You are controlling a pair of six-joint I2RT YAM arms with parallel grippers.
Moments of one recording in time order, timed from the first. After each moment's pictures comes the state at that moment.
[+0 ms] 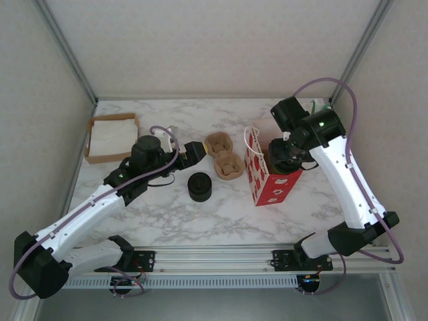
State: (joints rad) left arm -0.58 1.08 0.89 -0.17 0.26 -0.90; right arm 0.53 1.44 1.85 -1.69 0.24 0.40
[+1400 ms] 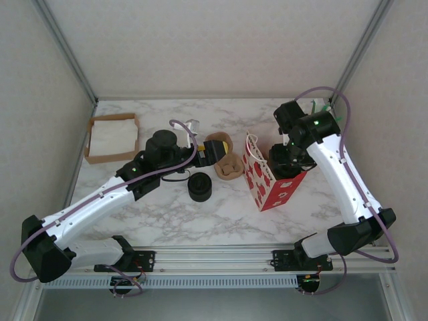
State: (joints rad) left arm -0.74 1.19 1.05 -0.13 0.22 -0.83; right arm 0.44 1.44 1.71 -1.64 0.15 0.31
